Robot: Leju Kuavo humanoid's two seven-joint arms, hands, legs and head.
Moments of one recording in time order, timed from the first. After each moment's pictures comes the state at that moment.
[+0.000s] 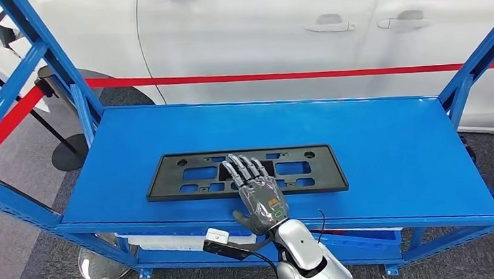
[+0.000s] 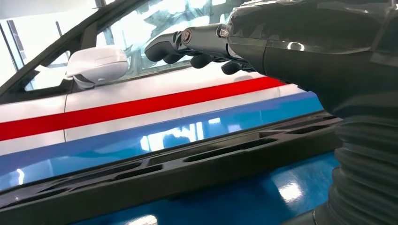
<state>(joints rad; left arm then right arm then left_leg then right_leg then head) -0.09 -0.07 1.24 -0.24 -1.22 -0.08 -0.49 -0.32 0.21 0.62 -1.17 1.30 -0.53 0.00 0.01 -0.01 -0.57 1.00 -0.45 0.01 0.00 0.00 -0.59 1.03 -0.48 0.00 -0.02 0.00</state>
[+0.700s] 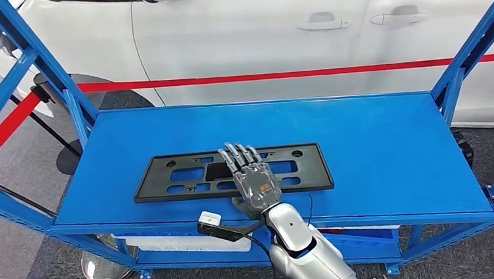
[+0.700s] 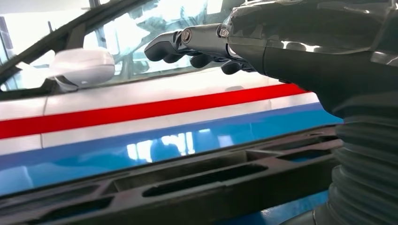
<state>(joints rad) -0.10 -0.08 1.21 -0.24 -1.25 -0.08 -0.48 -0.46 0.26 0.62 -0.98 1.34 -0.56 0.06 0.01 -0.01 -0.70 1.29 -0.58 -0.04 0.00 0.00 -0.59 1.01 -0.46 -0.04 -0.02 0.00</state>
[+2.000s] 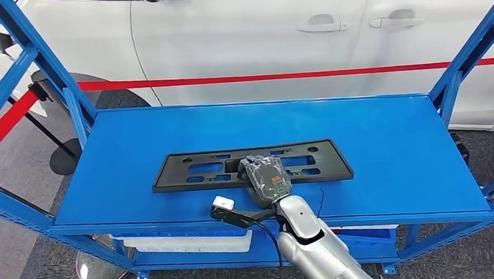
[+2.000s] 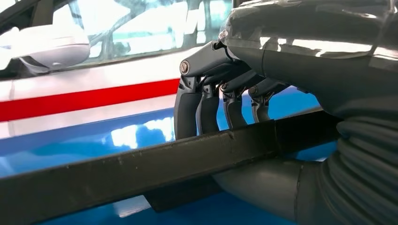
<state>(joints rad) -0.10 -0.08 1.19 -0.24 -1.24 -0.08 -0.46 -0.49 0.26 0.56 -0.91 1.15 -0.53 -0.03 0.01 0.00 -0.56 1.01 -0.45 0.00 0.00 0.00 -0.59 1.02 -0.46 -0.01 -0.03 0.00</state>
